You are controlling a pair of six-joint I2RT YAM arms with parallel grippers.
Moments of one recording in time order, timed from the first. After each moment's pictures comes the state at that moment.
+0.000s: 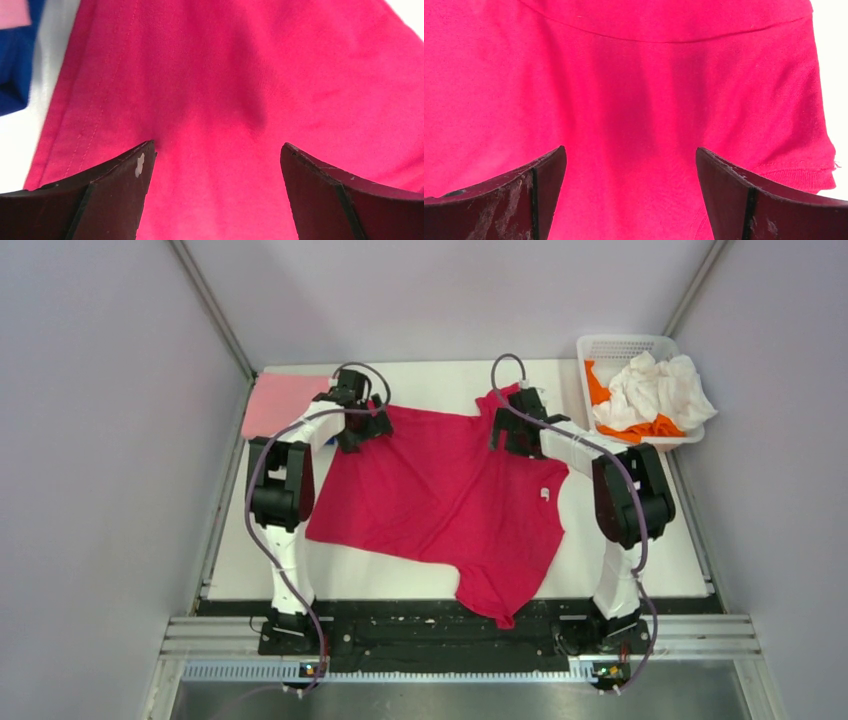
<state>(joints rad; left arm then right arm) -0.19 2.08 1.62 -0.55 -0.01 -0.59 0.36 1.90 1.32 -0.32 0.21 0.48</state>
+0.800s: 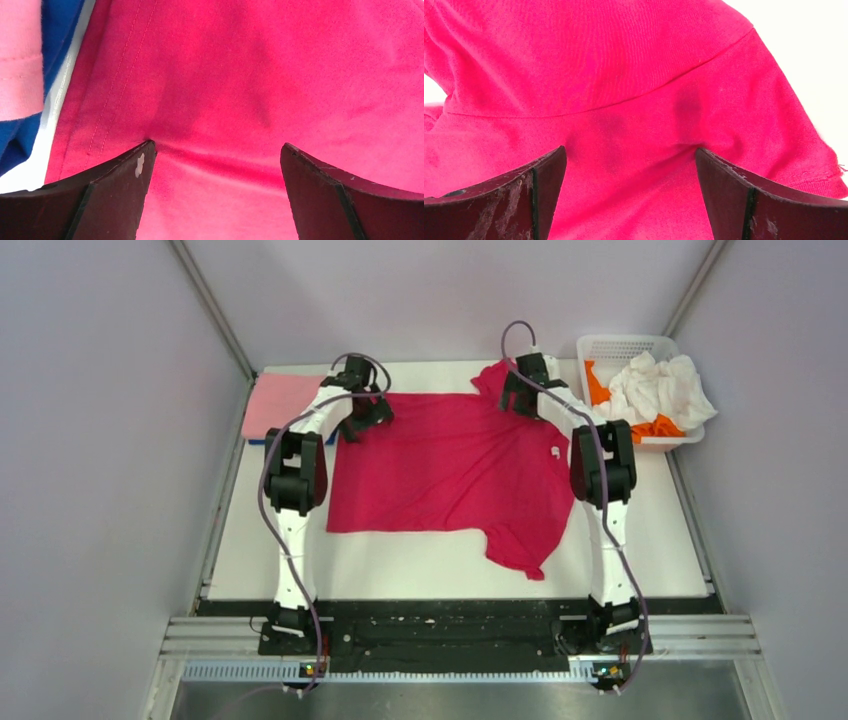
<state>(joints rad) -0.19 2.32 1.96 -0.73 -0.11 -0.69 0.23 2.36 1.92 -0.42 0.28 0.42</state>
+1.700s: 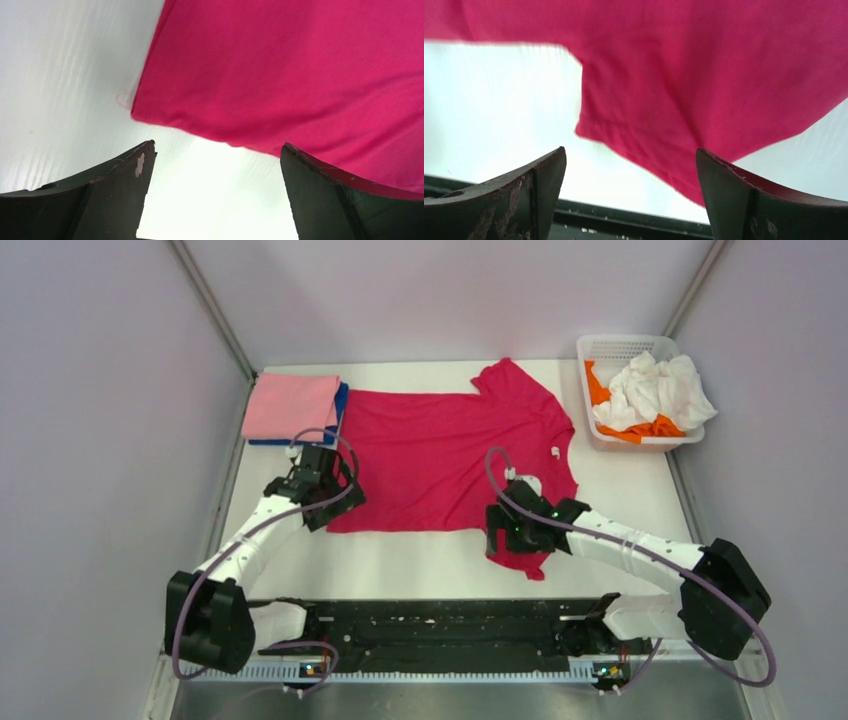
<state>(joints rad) -0.24 1.24 0.85 -0.62 -0.11 -0.72 0.74 1.24 0.74 -0.59 0.19 0.66</state>
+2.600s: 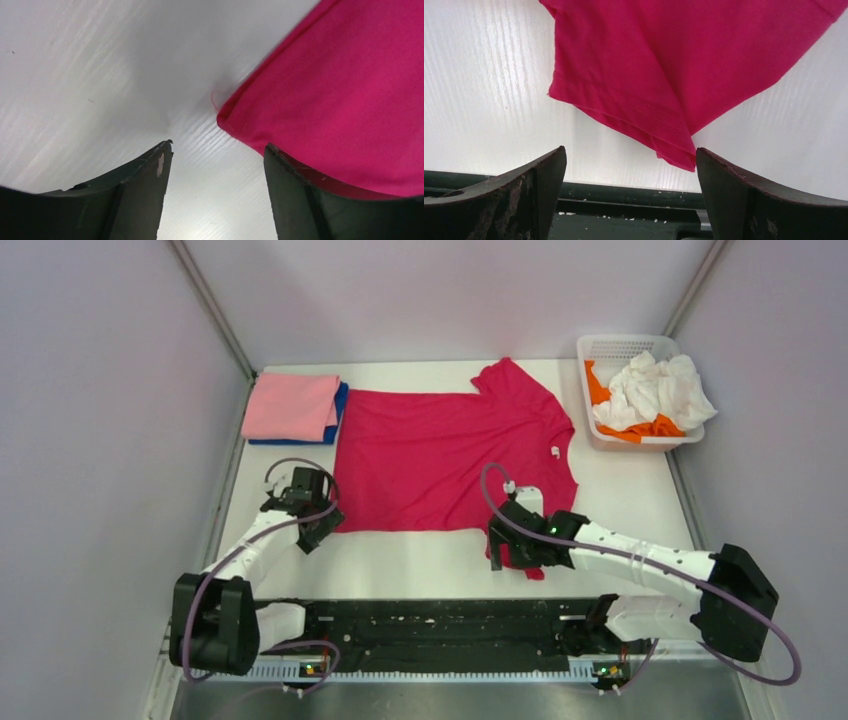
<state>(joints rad) -0.15 1.17 0.62 -0.60 -0.22 -0.89 0.95 1.19 0.71 -0.75 0.33 0.79</state>
